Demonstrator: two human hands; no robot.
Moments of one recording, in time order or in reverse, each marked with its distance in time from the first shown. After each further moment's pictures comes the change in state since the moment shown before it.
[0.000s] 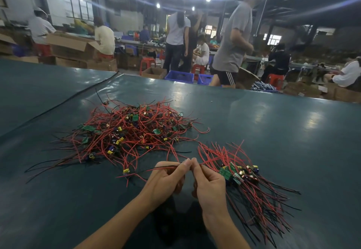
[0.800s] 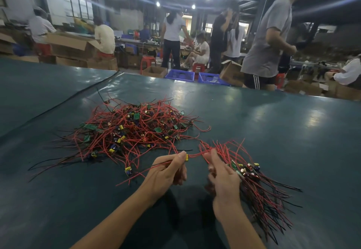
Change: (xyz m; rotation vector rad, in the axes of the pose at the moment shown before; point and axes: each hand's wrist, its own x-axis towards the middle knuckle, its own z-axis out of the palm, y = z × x) left_hand 0.001 0.009 -0.004 -0.082 0.014 0.001; right_hand 0.021 0.002 -0.021 0.160 0.206 0.171
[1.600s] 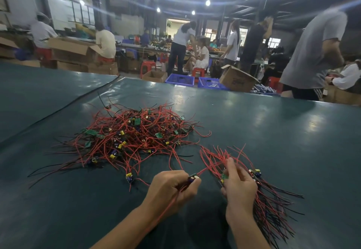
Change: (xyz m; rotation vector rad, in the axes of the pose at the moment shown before) left_hand -0.006 -0.014 0.007 0.614 0.103 0.461; right_hand 0.016 -0.006 -0.017 -0.046 0.245 -0.134
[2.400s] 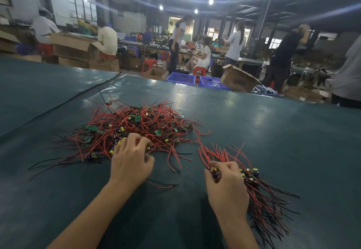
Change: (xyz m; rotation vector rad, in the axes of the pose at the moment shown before) left_hand 0.015 -0.046 -0.057 0.717 0.110 -0.284; right_hand -0.018 0.003 -0.006 -1.017 -0.095 -0.620
